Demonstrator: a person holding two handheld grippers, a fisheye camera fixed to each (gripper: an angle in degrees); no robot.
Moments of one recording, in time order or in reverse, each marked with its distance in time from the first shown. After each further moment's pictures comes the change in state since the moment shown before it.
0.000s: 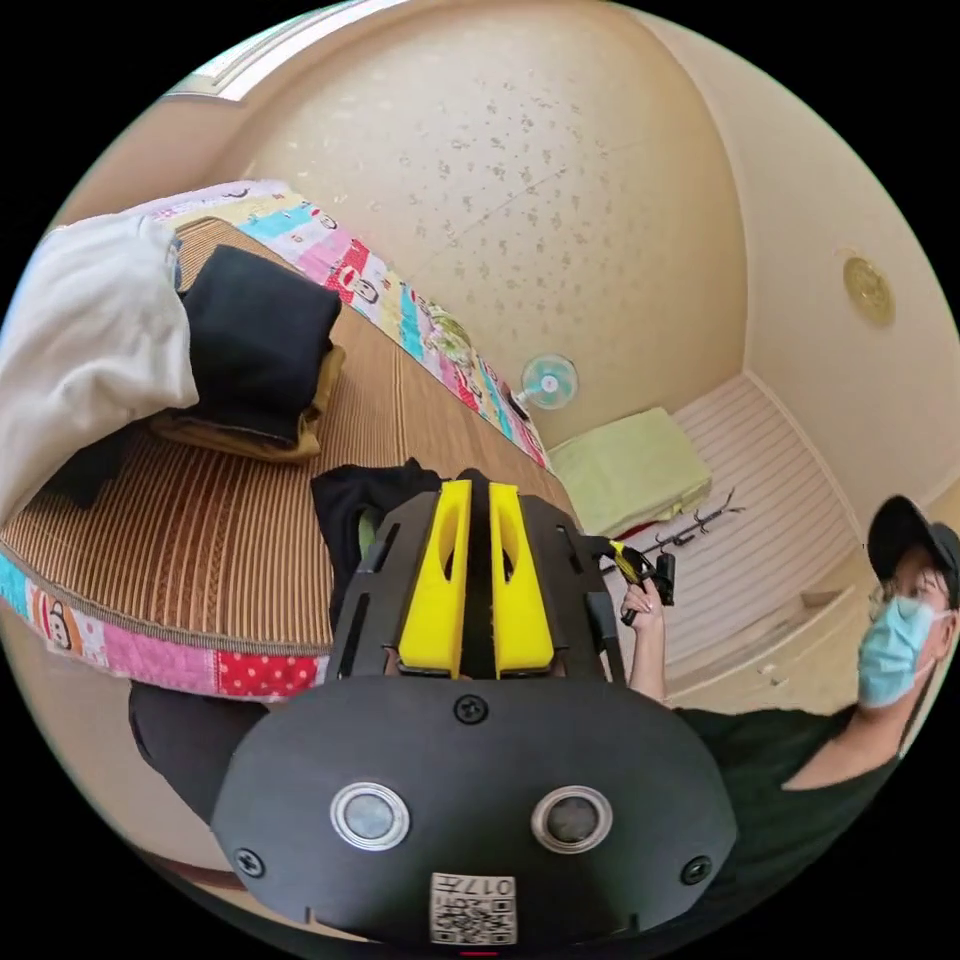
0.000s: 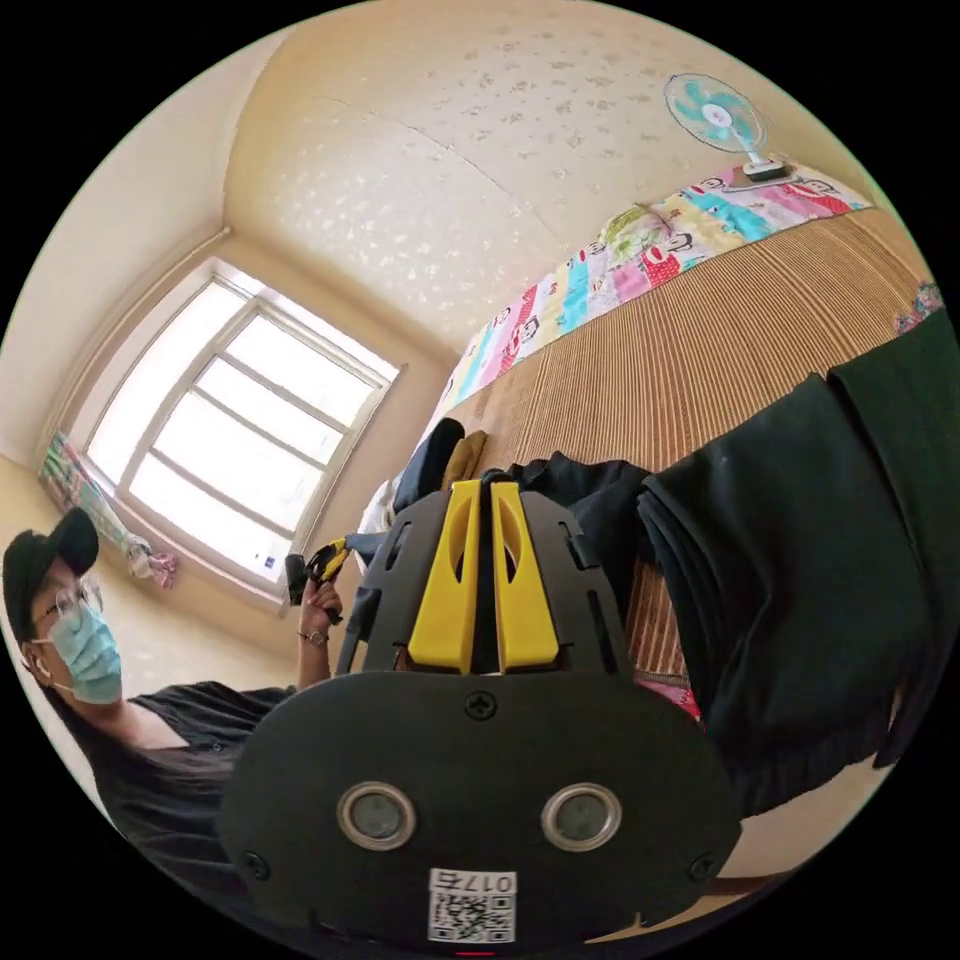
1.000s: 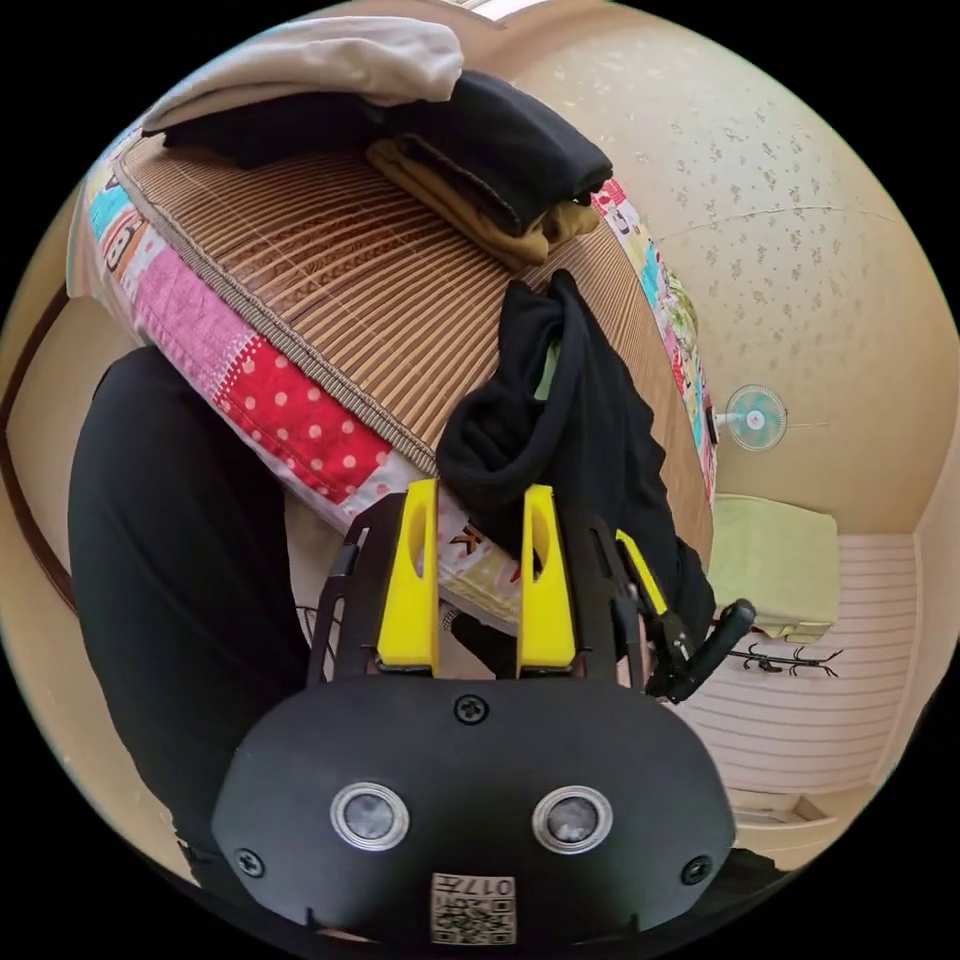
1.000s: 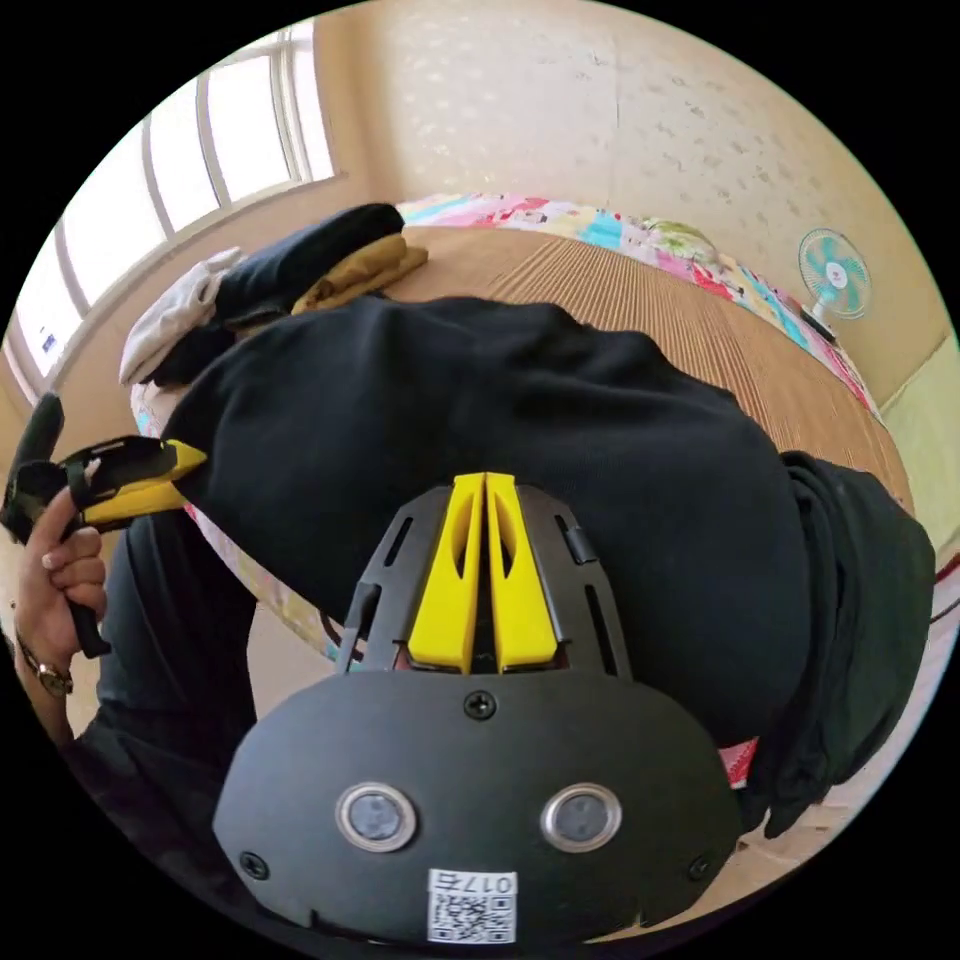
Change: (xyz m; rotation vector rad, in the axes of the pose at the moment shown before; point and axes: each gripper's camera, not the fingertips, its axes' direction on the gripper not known) left arm -0.039 0.125 0.154 -0.106 -0.386 -0.508; right arm -0.115 0.167 0.332 -0.274 0.669 -0.524
